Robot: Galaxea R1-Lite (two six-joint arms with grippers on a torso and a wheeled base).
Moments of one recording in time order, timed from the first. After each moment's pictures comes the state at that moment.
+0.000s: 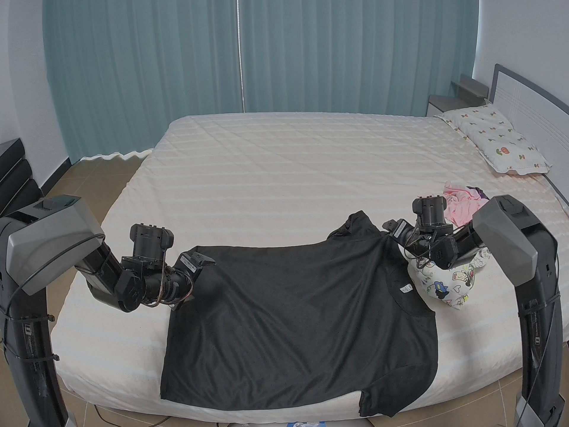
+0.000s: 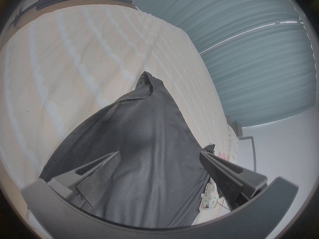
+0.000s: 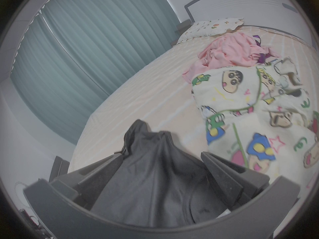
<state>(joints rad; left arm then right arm) -0.19 2.25 -0.91 -0.64 -0.16 -1.10 0.16 2.52 -1.45 -0.54 -0.09 0.71</state>
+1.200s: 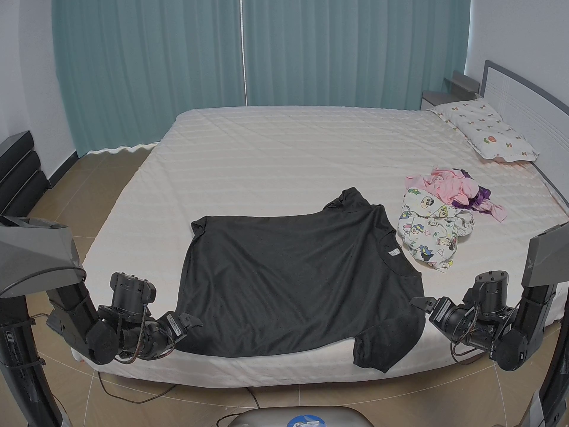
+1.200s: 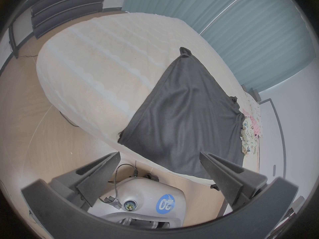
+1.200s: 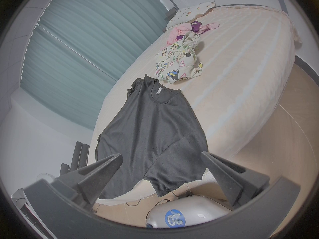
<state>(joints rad) -0.22 2.12 -0.42 -0.82 -0.08 -0.83 0.23 2.15 -0.19 -1.37 0.03 0.85</state>
